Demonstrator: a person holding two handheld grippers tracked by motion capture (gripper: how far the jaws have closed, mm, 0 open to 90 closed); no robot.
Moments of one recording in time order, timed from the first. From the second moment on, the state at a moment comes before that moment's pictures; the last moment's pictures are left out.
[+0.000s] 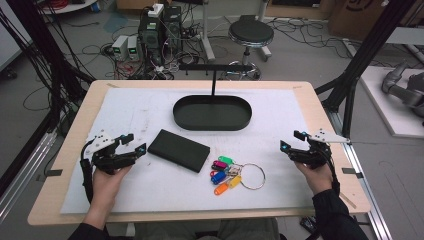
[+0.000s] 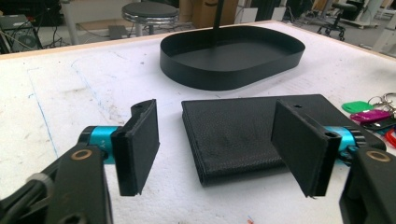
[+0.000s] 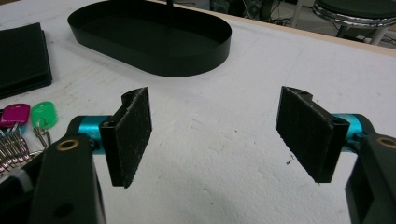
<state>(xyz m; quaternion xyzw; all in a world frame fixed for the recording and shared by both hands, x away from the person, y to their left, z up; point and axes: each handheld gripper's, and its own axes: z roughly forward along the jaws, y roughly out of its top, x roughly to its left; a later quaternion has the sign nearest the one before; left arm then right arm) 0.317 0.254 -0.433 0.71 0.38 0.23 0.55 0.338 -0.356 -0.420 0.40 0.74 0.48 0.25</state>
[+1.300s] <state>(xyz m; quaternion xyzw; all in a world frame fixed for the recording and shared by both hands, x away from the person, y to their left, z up) 0.348 0.233 -0.450 0.81 0.39 0.14 0.42 0.338 -0.343 -0.421 0.38 0.76 0.47 0.25</state>
